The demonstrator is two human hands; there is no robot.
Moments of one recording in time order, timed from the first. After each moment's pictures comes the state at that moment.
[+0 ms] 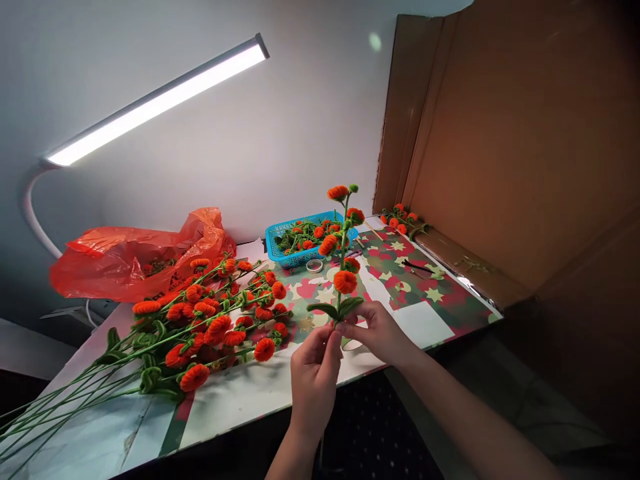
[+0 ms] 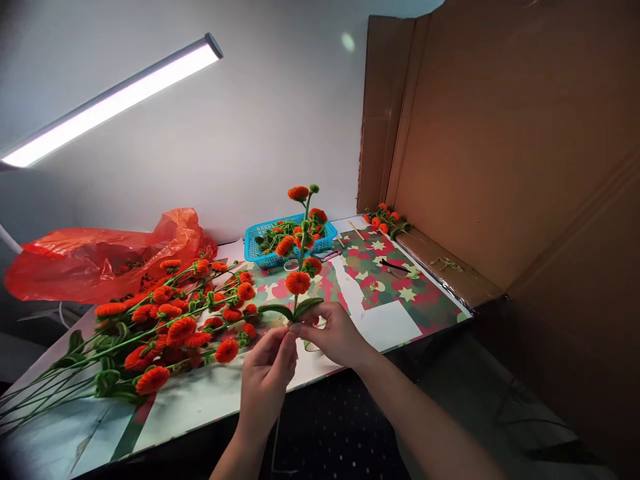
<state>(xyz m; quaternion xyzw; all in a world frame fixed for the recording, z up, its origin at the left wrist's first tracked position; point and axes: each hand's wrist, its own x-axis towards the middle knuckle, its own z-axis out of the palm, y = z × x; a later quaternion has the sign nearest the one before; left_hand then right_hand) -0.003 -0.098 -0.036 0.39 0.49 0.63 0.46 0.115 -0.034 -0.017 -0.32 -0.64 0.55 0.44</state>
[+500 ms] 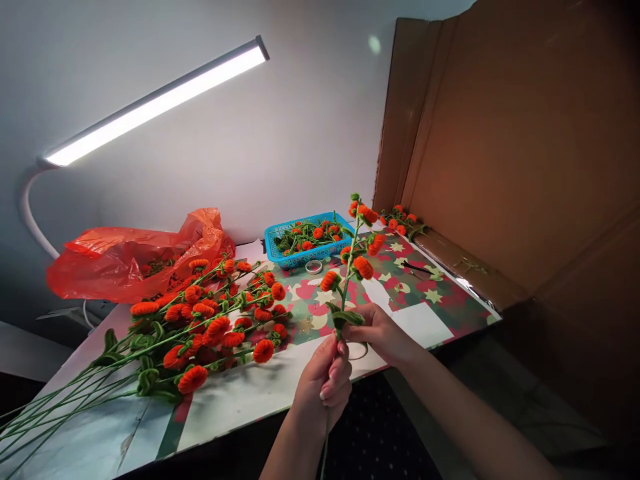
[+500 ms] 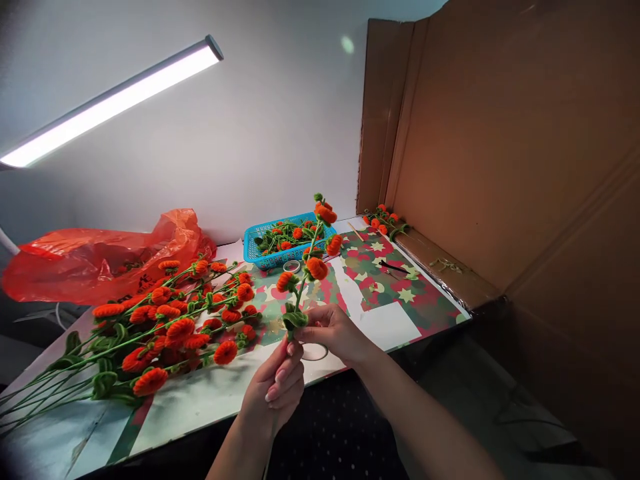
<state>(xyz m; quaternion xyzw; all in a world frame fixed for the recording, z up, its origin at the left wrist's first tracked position) -0.004 -0.095 -0.041 0.15 0.21 0.54 0.80 0.120 -0.032 -0.016 -0.21 -0.57 0.70 0.38</state>
